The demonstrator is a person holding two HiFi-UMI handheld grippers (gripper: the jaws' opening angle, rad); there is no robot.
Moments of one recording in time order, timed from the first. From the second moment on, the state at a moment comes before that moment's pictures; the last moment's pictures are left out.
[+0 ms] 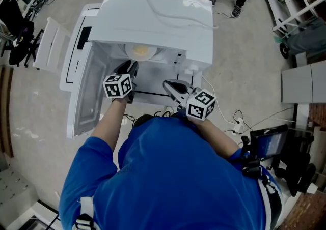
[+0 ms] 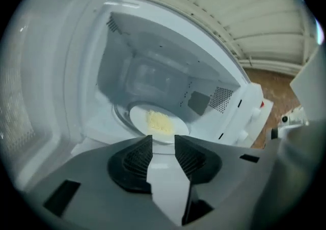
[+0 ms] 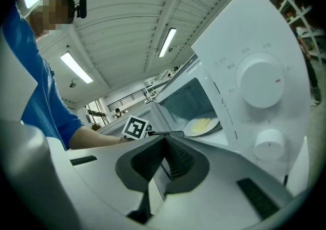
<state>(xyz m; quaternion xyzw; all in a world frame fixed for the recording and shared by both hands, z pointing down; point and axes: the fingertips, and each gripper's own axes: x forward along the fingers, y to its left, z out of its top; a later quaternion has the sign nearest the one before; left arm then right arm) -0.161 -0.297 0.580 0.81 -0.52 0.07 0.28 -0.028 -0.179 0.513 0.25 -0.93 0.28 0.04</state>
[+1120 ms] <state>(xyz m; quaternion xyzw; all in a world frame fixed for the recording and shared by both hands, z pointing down) -0.165 -0.320 0.628 0.55 -0.47 -0.25 0.64 -0.025 -0.182 0.518 0.25 -0.92 0.28 0.04</state>
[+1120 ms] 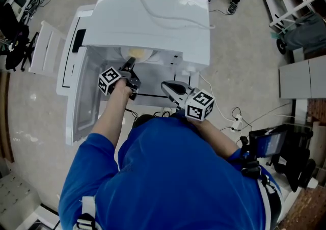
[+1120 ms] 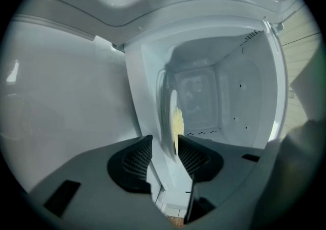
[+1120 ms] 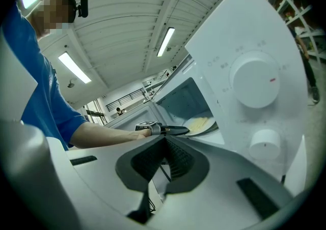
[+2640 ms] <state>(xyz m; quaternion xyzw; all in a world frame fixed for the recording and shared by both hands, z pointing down) -0.183 -0.295 0.601 0.57 -0.43 -0.36 0.60 -0.030 -0.171 0.515 0.25 -0.93 0.28 0.04</state>
